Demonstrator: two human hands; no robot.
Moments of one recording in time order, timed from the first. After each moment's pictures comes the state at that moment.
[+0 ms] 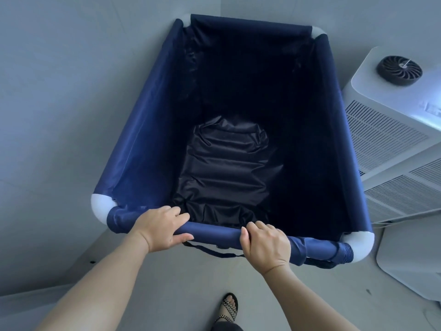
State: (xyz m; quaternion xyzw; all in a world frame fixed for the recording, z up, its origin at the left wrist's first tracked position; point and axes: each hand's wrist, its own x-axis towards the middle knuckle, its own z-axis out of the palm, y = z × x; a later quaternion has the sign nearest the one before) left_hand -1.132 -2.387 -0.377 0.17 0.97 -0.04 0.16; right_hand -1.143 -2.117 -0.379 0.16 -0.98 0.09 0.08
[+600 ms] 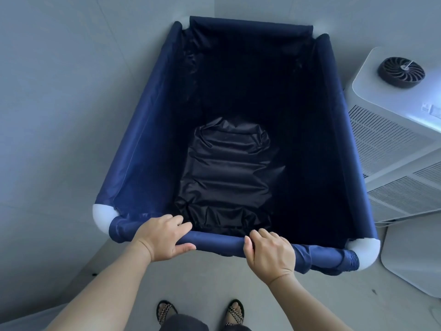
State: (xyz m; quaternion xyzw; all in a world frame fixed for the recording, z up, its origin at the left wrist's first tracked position) left_hand -1.161 -2.396 -0.369 0.24 0.97 -0.03 0.03; right_hand -1.164 -2.127 -0.380 0.15 -0.98 0.08 0.08
